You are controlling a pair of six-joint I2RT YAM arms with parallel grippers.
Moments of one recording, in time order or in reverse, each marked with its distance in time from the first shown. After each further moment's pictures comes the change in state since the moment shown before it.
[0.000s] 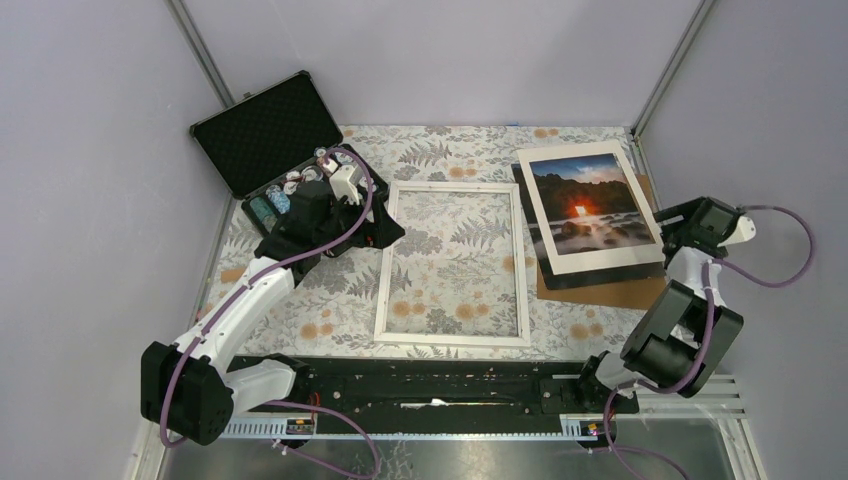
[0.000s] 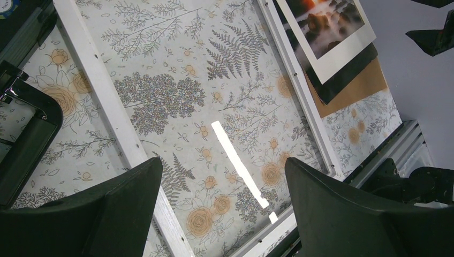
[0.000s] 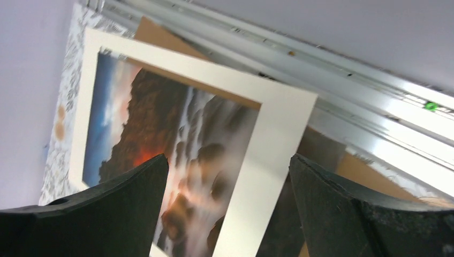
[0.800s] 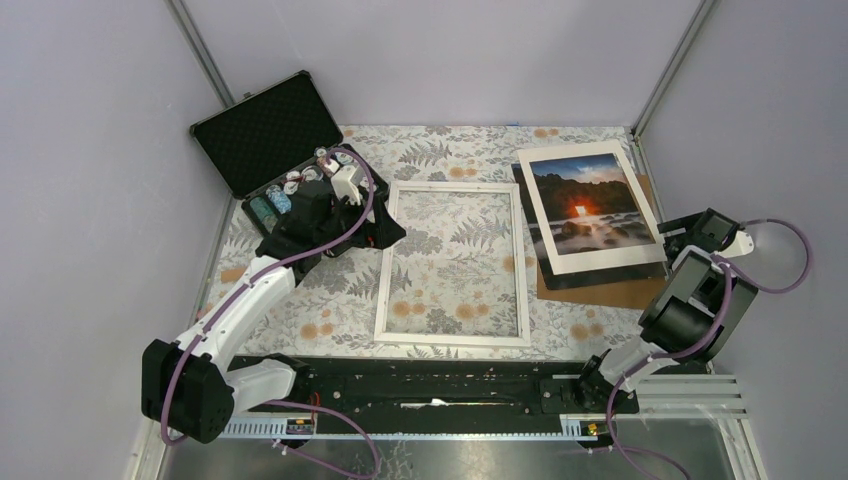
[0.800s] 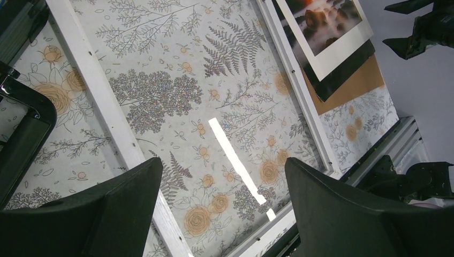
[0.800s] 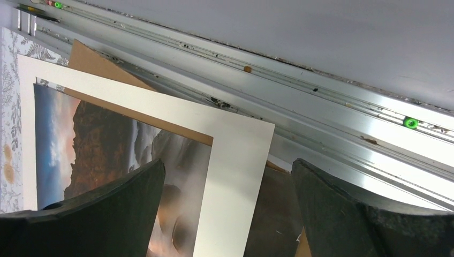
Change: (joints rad) left arm 0.000 0.010 0.000 0.001 0.015 -0.003; right arm -0.092 0.206 -0.012 0.121 0.046 0.008
